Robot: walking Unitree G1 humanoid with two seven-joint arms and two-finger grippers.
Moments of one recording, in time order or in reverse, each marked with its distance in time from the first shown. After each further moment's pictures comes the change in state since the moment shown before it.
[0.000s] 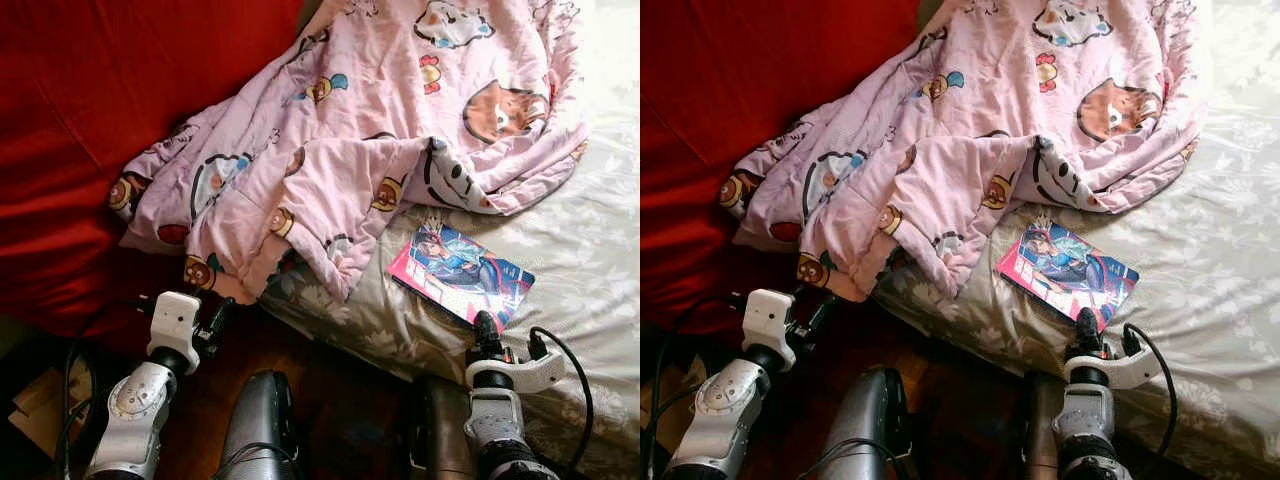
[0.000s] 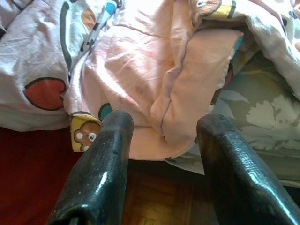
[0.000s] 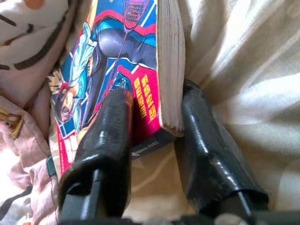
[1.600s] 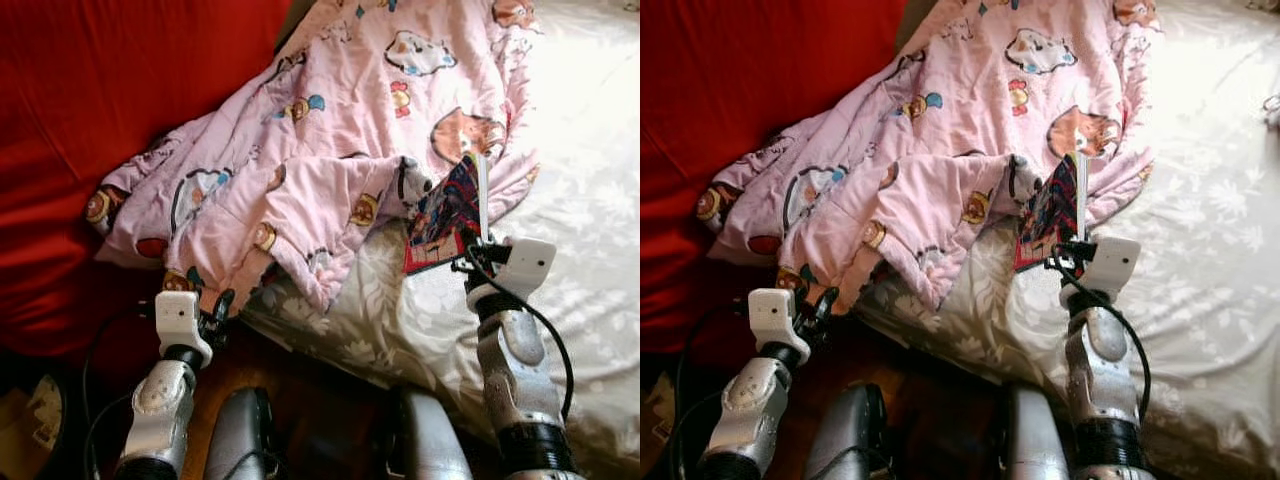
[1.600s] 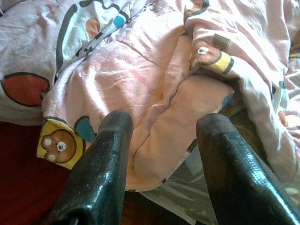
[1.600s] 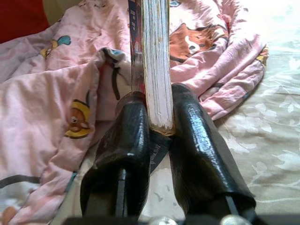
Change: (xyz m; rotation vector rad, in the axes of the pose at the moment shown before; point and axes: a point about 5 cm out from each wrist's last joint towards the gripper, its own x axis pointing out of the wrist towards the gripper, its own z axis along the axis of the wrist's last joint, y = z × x) left arm 0.012 -0.012 -0.015 -0.219 0.003 0.159; right arm 0.016 0.113 0.021 -0.911 0.014 0.332
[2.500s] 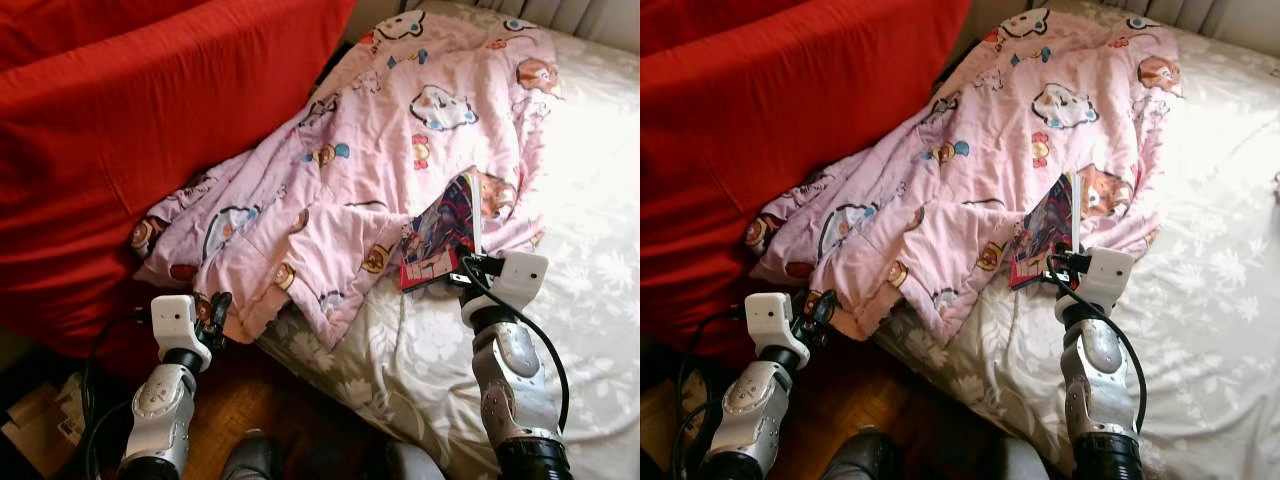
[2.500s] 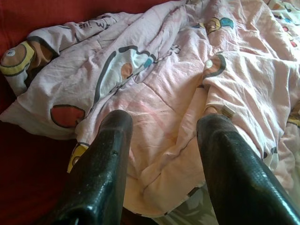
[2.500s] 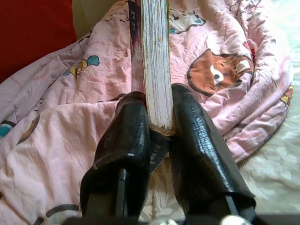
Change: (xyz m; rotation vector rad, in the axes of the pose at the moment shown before) left arm 0.000 0.003 -0.003 -0.051 0.005 0.024; right arm -0.007 -0.001 -0.008 0.028 0.052 -0.031
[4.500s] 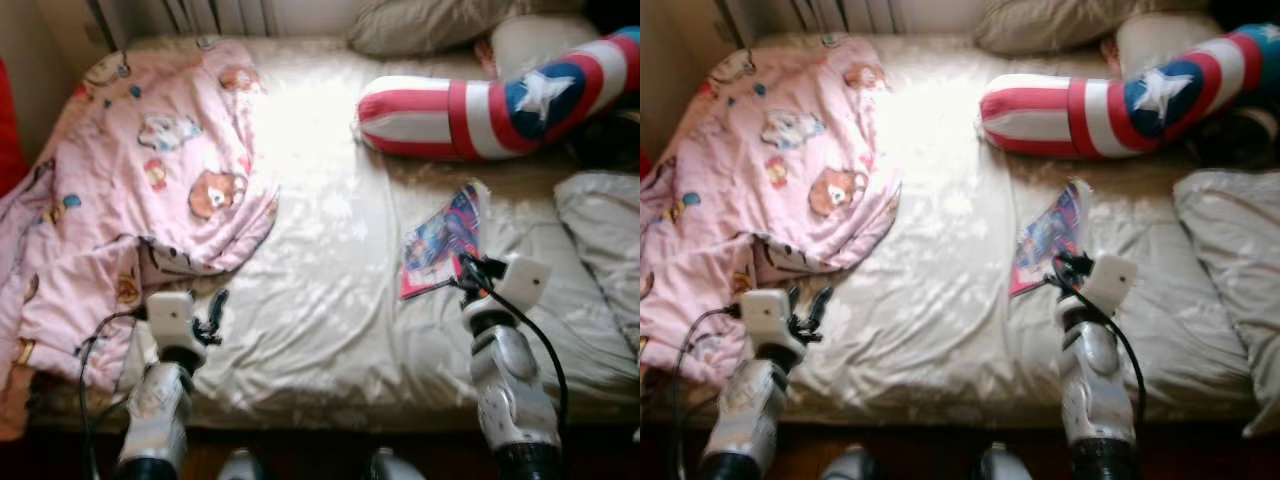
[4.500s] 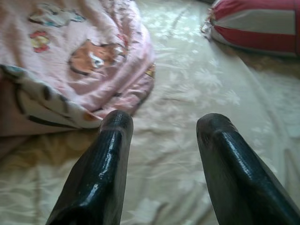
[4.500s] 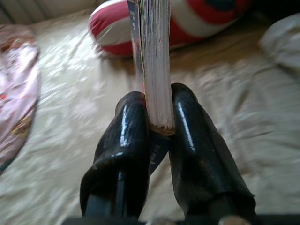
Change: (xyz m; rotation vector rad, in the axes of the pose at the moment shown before) left arm 0.000 0.003 0.003 0.023 -0.024 -0.006; right arm -0.001 -0.004 -0.001 0.047 0.015 -0.071
